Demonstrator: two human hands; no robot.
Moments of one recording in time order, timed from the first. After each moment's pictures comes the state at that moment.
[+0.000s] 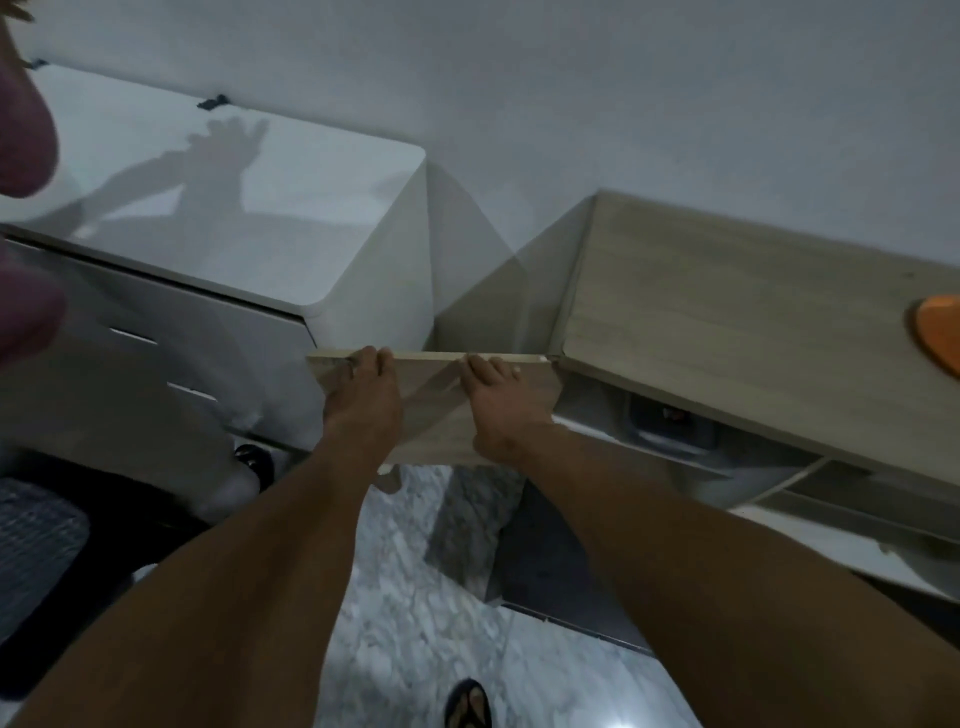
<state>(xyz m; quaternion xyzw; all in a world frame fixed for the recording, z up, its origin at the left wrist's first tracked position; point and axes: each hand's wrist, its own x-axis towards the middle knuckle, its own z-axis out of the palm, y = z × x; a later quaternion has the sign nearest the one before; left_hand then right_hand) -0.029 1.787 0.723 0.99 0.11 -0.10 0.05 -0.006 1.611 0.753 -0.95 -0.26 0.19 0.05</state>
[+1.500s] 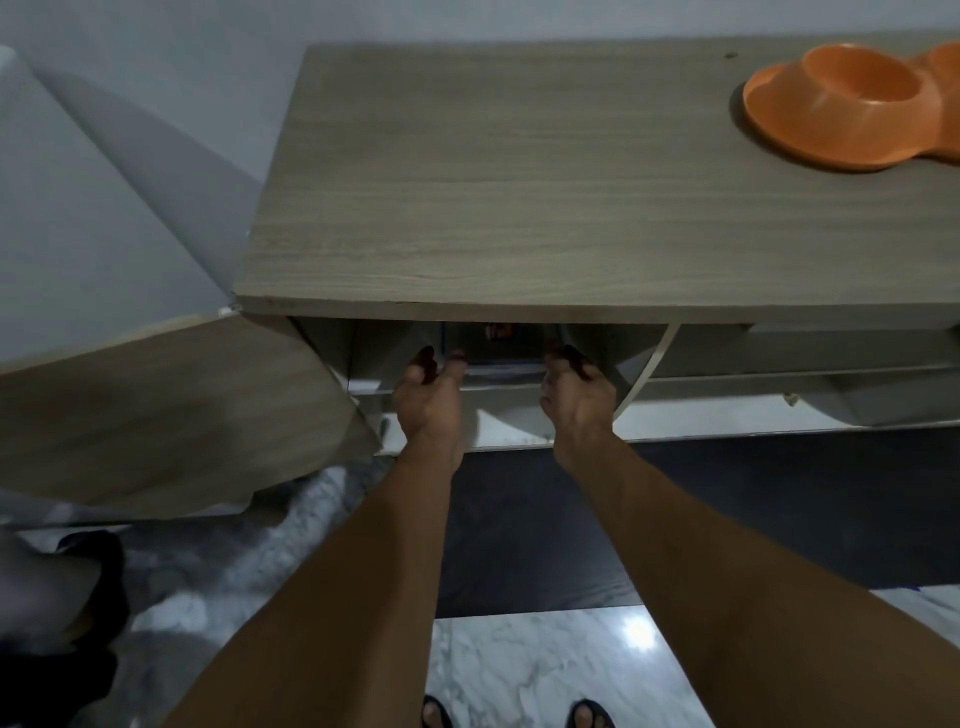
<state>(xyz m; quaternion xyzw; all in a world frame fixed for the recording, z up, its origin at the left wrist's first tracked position) 0.032 1.450 0.583 0.63 0.32 -0.05 0.71 0.014 1.328 0.580 -0.59 0.41 -0.03 0.70</state>
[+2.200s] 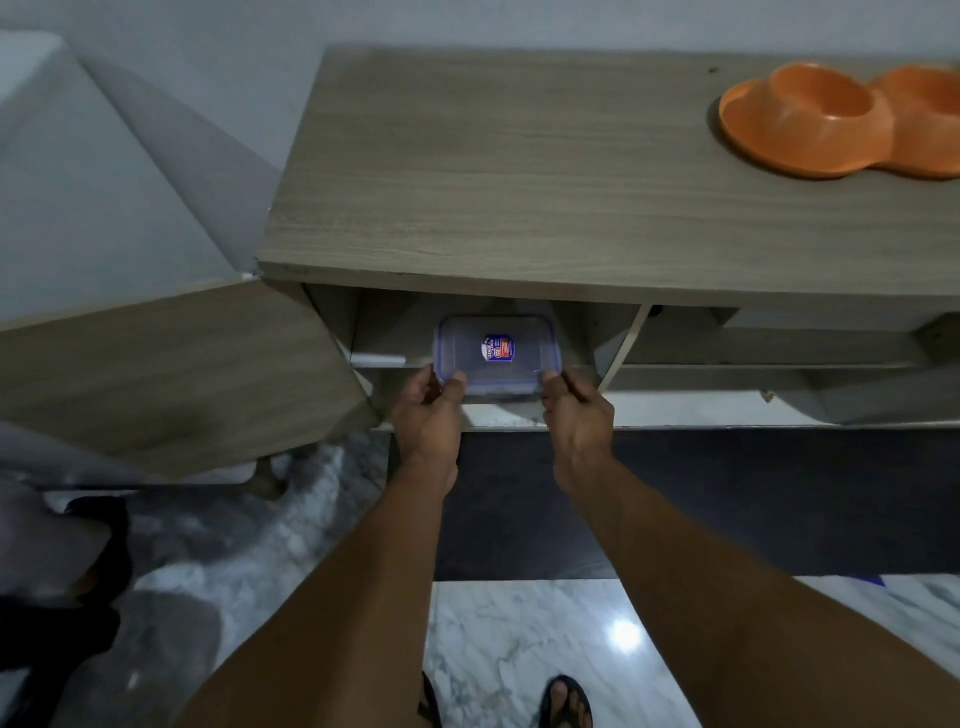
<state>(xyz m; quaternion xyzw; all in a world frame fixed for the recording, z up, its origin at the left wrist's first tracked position) -0.032 1.455 0.588 0.63 0.27 -0.06 0.72 -0.042 1.327 0.586 -0.55 0.39 -0.06 0.74</state>
